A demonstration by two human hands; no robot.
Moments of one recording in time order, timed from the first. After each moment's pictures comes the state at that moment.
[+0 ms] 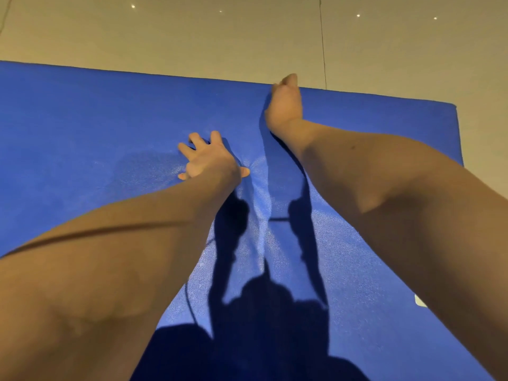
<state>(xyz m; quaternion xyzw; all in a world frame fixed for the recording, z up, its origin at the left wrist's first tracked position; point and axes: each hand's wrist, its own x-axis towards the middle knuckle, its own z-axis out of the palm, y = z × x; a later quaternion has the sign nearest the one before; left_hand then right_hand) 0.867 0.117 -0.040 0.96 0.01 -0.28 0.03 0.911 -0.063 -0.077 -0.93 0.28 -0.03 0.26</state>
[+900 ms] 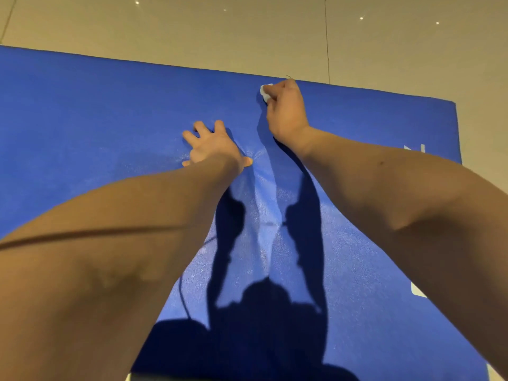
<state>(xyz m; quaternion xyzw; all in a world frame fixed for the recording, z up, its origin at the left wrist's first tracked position) 0.864 0.123 -0.044 0.96 -0.01 -0.26 0.04 0.871 -0.035 -0.066 -0.92 0.21 -0.09 0.31</state>
